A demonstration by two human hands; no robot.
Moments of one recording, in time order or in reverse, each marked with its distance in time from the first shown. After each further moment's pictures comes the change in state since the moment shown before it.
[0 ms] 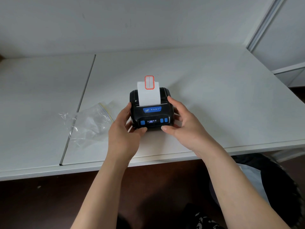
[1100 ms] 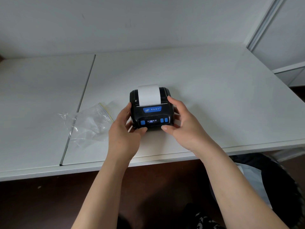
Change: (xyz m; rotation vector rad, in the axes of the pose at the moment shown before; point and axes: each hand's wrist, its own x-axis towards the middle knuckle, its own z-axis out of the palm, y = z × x) left_hand 0.001 -0.001 0.000 -0.002 0.002 -0.011; right_hand -0.002 -0.004 0.004 -0.040 0.016 -0.007
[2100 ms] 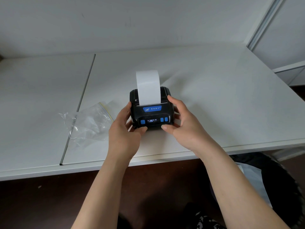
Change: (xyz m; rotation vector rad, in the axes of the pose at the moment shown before) left_hand 0.000 0.000 0.000 0.010 -0.002 0.018; right_hand 0.000 0.000 0.000 -0.025 0.007 -0.002
